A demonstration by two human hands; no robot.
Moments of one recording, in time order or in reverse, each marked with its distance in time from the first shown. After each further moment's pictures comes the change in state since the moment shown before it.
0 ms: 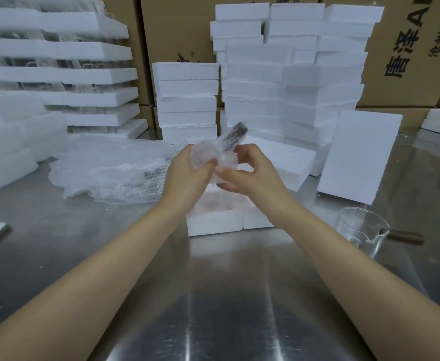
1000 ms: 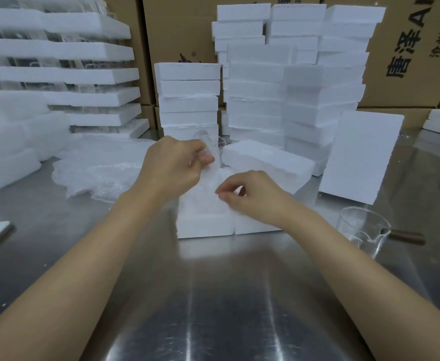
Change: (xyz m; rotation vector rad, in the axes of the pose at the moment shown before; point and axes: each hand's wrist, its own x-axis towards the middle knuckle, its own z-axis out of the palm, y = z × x) left_hand 0.020 0.008 -0.039 0.836 -0.022 0.646; right_hand -0.001 0.005 -0.007 -0.701 -0.211 -0.083
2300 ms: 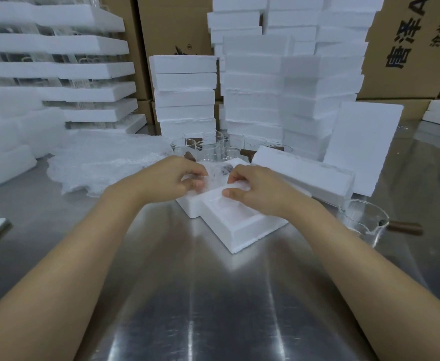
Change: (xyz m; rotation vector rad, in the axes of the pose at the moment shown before) left_hand -0.006 -0.023 0.001 -0.220 -0.657 0.047; right_hand 0.004 0.026 -0.005 -0.218 -0.014 0.013
